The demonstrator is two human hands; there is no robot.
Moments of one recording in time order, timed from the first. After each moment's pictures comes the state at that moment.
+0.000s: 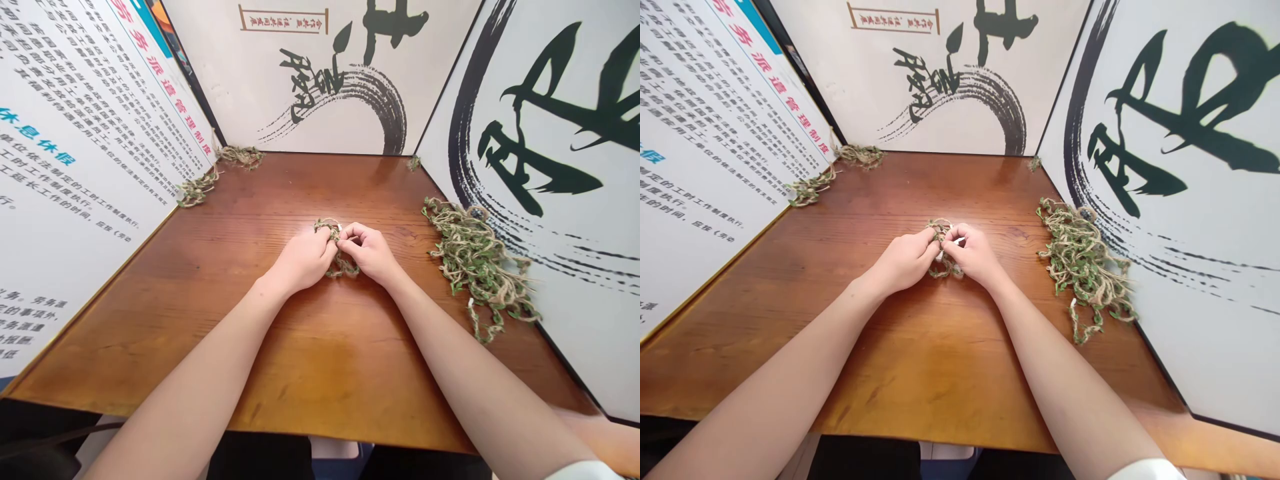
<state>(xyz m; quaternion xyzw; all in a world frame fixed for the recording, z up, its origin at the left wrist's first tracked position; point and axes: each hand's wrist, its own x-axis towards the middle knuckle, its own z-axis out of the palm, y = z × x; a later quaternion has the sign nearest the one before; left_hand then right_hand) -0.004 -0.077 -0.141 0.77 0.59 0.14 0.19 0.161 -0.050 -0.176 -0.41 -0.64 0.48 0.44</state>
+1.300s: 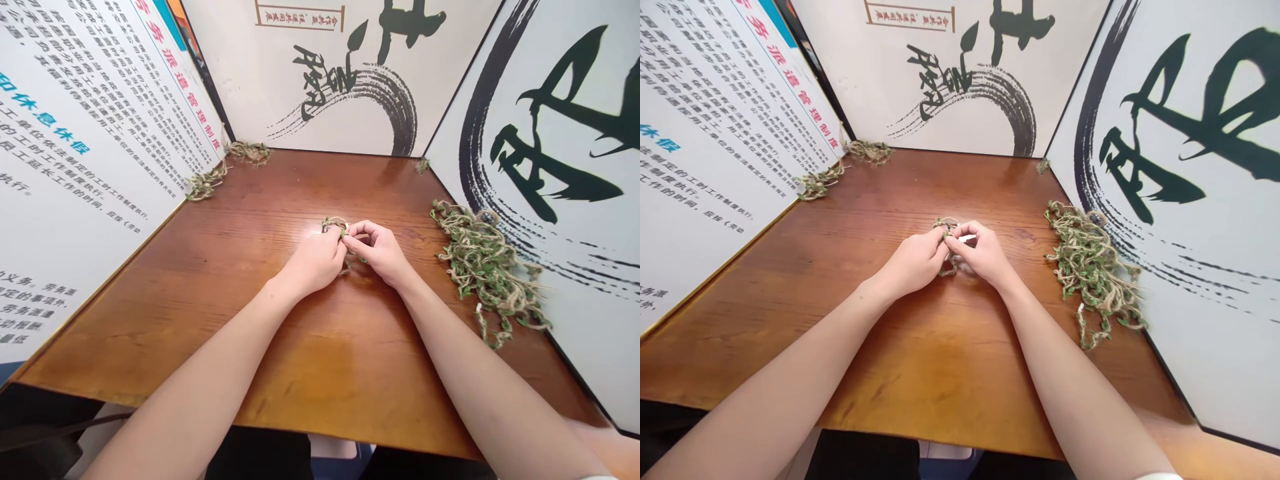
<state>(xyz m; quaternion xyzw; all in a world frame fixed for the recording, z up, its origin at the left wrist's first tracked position) 0.002 -0.087 -0.137 0.76 0.60 0.15 0.20 0.166 -0.052 -0.176 -0.40 -0.60 0.53 0.44</state>
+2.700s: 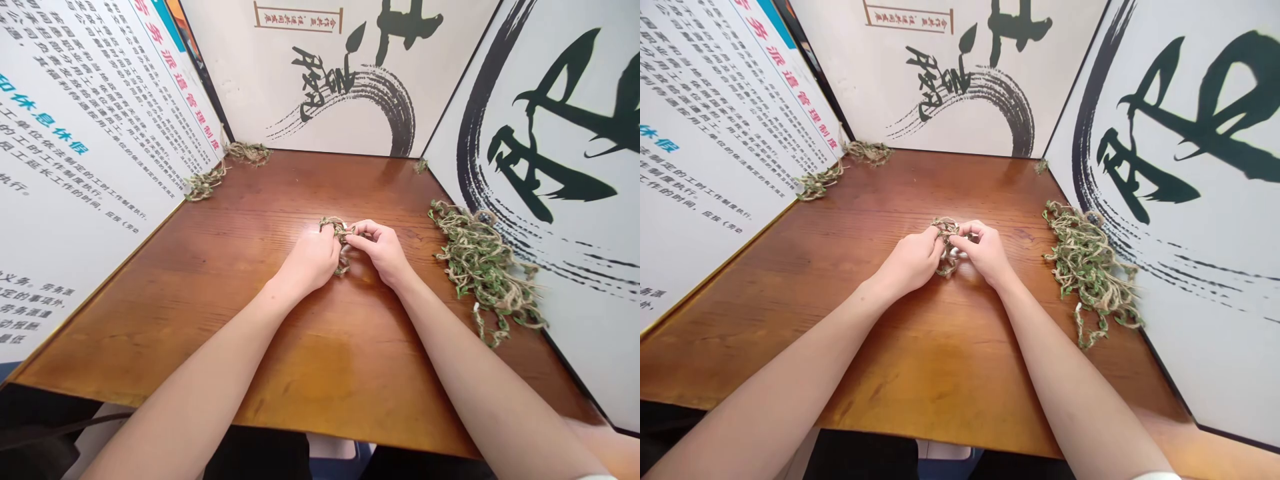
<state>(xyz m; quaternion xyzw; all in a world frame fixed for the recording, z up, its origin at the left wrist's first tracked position) 0.001 -0.087 -0.144 0.75 0.62 0.16 0.16 0.167 -0.049 -0.176 -0.41 -0.59 0.51 0.47</state>
